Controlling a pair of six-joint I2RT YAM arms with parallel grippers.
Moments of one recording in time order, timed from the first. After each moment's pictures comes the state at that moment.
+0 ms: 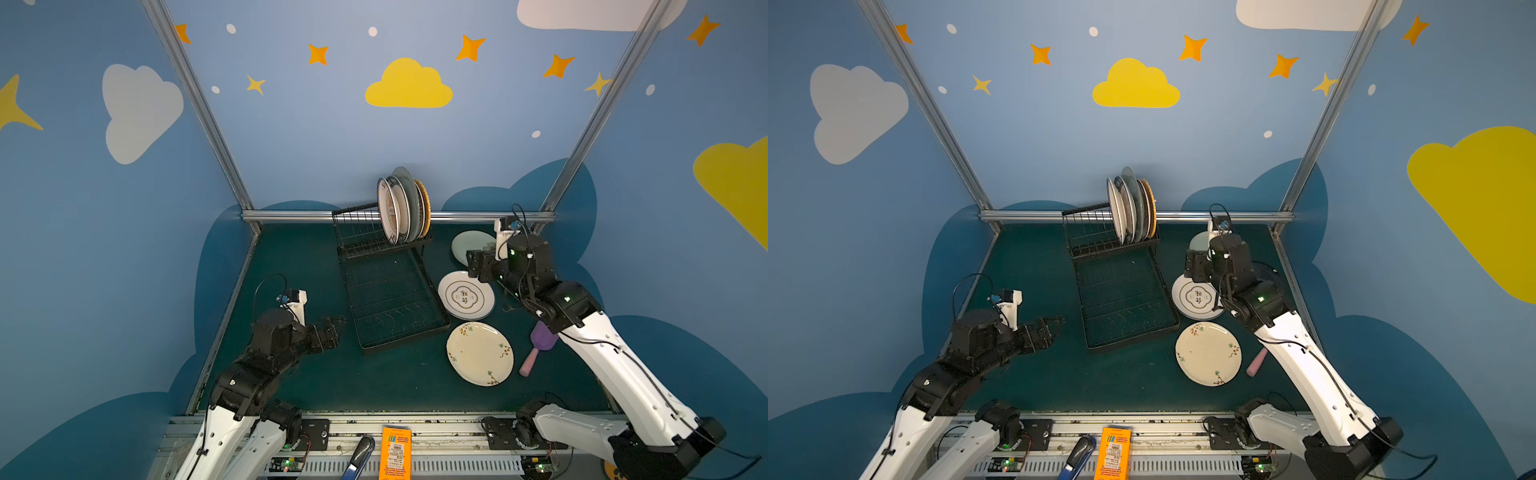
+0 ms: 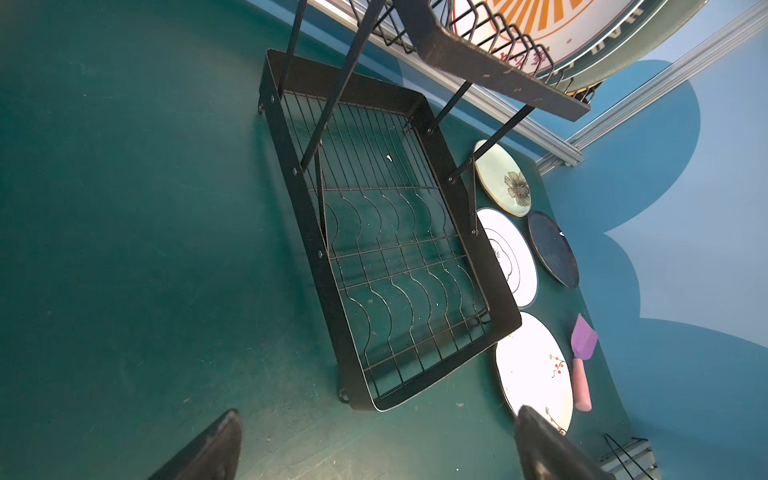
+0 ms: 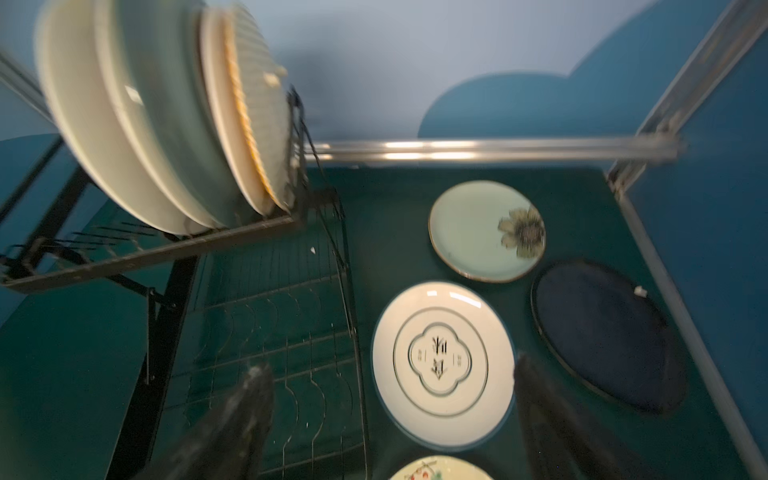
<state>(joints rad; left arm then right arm) -0.34 0.55 0.74 -0.76 0.14 -0.57 0.48 1.10 1.20 -0.65 0.23 0.31</state>
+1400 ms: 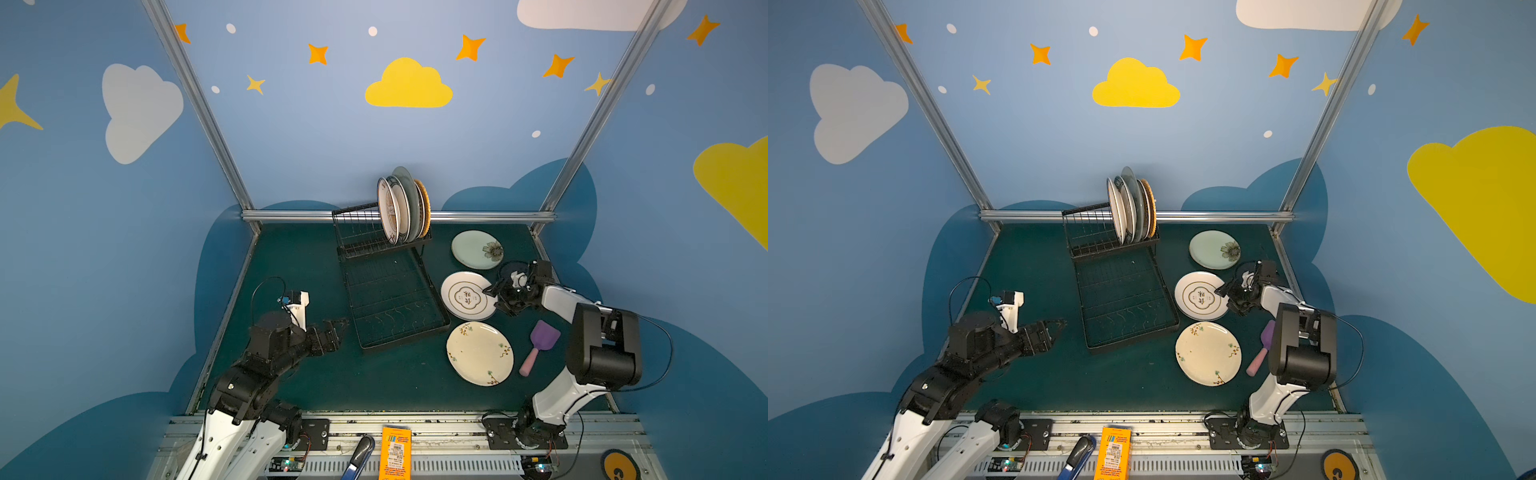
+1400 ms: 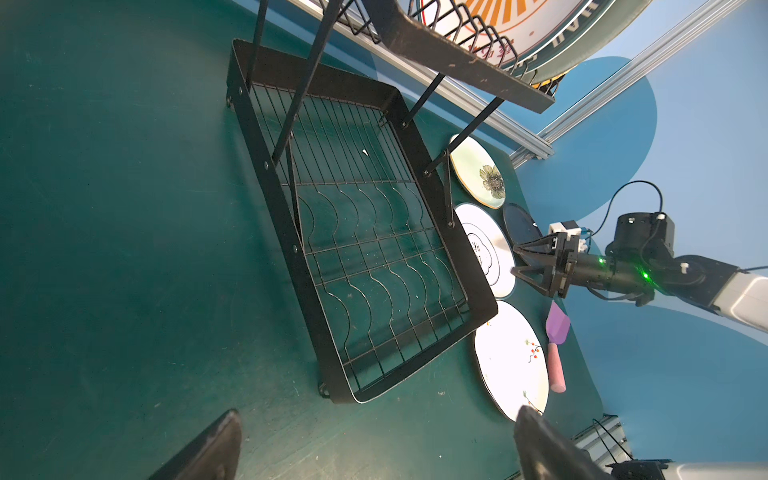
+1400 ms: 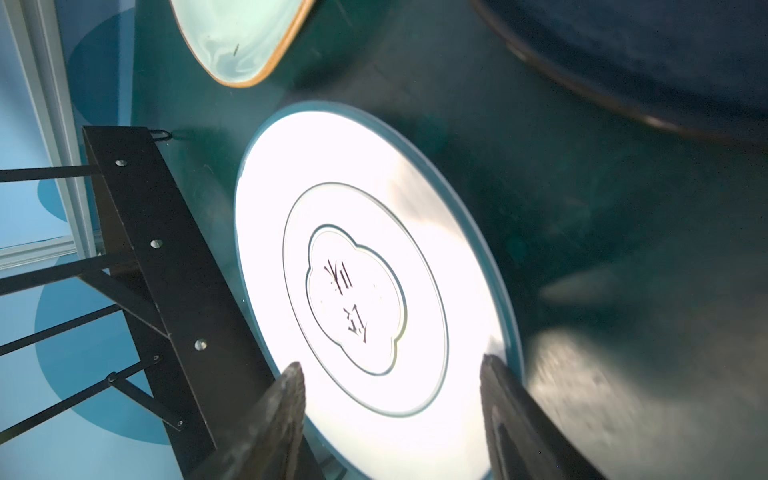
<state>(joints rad) -0.34 0.52 0.73 -0.75 0.20 -0.56 -0.13 1.66 0.93 -0.36 -0.52 0.56</state>
